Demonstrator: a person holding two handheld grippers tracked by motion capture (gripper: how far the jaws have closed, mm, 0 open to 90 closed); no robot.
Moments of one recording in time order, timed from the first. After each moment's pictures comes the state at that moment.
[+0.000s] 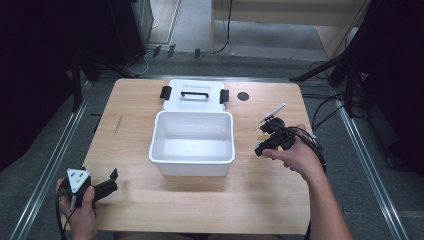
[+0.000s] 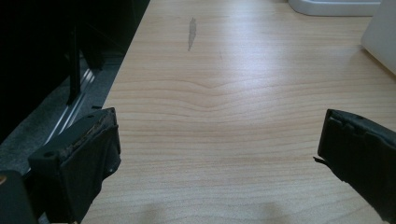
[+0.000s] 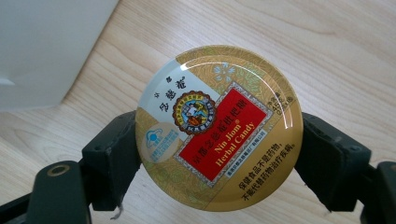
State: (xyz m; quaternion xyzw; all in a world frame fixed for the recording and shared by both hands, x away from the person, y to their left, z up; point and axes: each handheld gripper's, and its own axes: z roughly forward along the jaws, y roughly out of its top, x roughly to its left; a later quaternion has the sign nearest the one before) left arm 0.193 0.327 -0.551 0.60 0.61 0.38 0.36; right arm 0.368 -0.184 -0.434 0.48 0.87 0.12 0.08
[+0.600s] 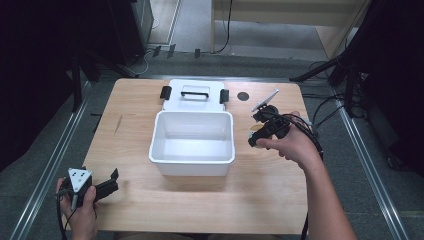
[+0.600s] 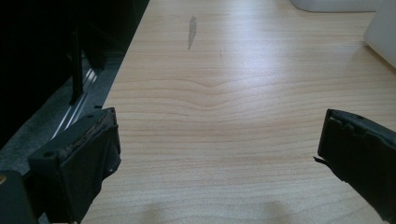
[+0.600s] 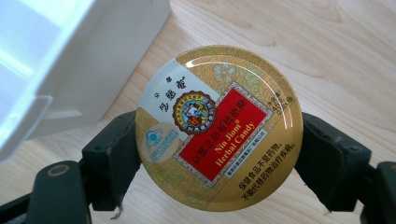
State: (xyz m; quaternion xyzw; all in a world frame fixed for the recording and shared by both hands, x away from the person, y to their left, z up) left arm 0.194 0.325 -0.551 0.60 0.61 0.38 0.35; right arm 0.375 -0.159 -0.396 0.45 0.88 0.13 0.08
